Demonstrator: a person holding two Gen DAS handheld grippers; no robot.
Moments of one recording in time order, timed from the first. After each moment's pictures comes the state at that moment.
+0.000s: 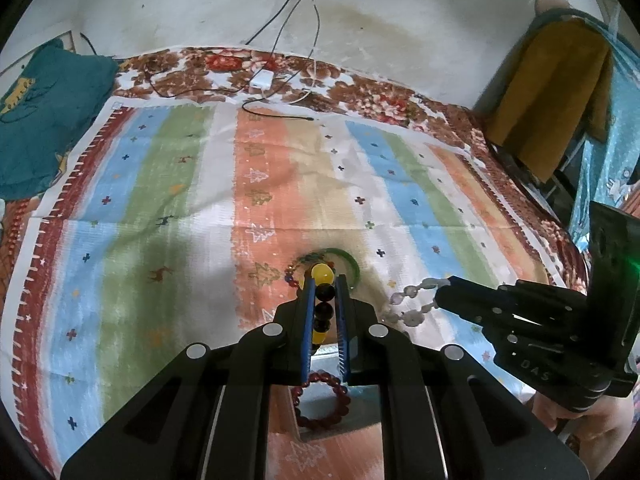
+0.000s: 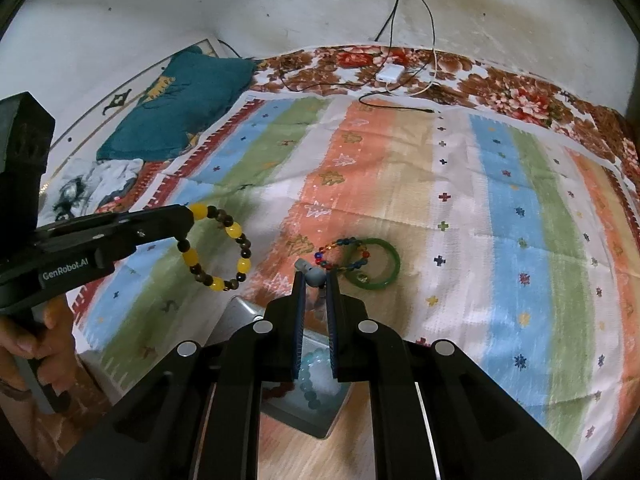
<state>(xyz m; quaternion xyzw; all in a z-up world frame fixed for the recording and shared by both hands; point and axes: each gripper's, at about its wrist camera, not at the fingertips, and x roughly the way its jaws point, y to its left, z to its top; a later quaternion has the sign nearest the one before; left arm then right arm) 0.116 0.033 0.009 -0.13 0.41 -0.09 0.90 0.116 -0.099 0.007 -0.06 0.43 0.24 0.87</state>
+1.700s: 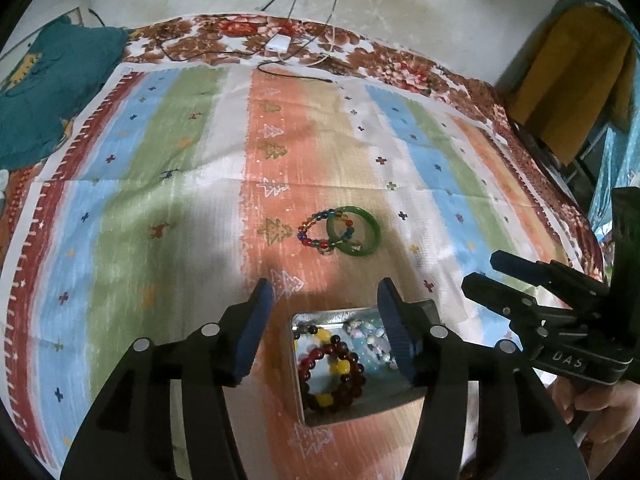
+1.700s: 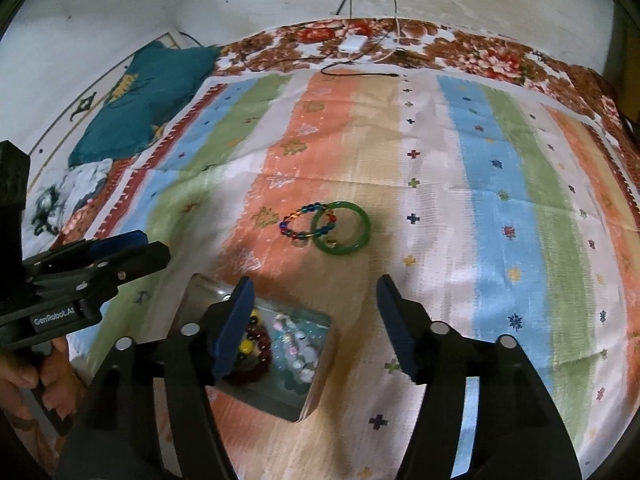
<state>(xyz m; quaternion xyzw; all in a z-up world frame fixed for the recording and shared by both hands) 0.121 0.021 -0.031 -0.12 0.46 -0.07 0.88 0.124 -0.121 -0.021 -0.04 0.47 0.18 0.87</state>
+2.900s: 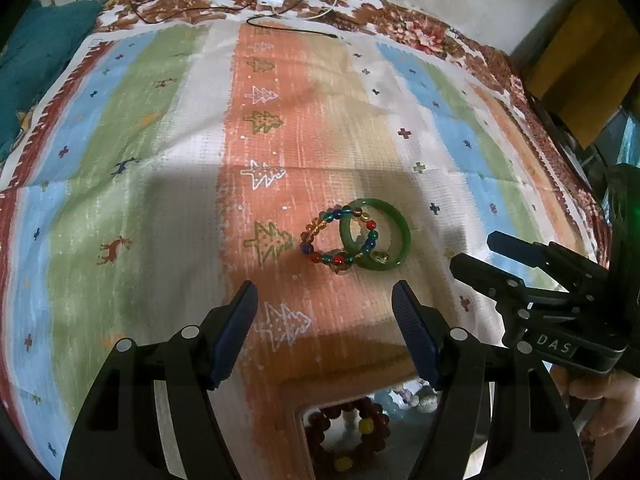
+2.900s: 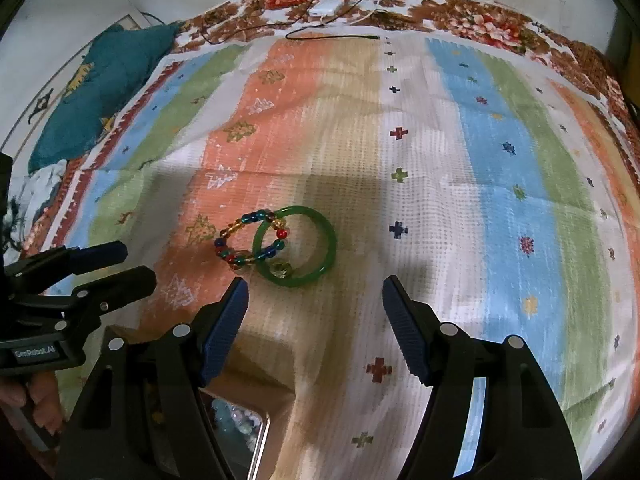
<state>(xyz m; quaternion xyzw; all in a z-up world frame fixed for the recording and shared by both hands) 0.201 0.021 -0.085 -0.12 0.53 -0.08 0.84 0.208 -0.119 -0.077 -0.05 0.52 0.14 0.84</state>
